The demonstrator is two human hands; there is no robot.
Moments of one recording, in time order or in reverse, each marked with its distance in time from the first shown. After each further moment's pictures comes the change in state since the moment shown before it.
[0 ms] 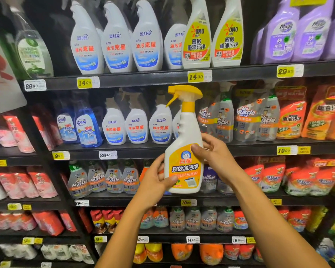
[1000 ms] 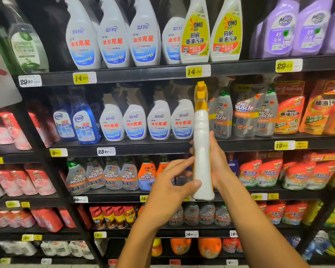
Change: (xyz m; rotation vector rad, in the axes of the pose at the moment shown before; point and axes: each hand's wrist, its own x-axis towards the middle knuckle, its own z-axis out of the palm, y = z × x) left_hand -0.047 0.044 0.045 0.131 -0.036 0.130; right_hand -0.003 0.015 0.017 0.381 0.312 0.417
